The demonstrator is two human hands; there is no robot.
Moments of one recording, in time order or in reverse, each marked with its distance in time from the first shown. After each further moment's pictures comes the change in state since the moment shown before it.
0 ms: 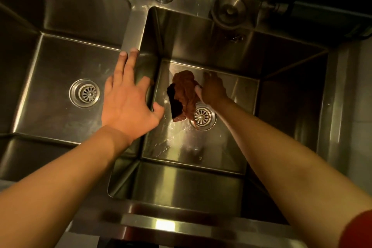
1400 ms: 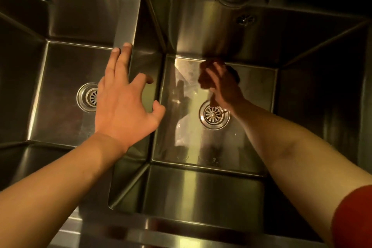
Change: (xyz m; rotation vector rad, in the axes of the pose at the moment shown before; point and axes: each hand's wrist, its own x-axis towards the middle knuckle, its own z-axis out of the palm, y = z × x) left_hand -0.004 0.001 0.004 -0.050 0.020 -0.004; right_hand 0.026 0.073 0.051 -0.118 0.146 -0.302
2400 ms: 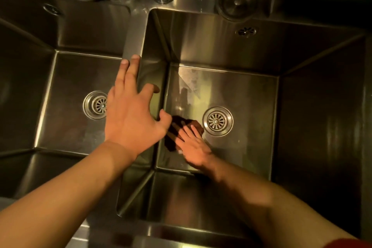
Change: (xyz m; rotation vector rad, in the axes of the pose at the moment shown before) left_hand 0.001 -0.001 -0.001 0.000 0.004 0.009; right_hand -0.121 -0.121 0.094 -0.099 -0.257 -0.426
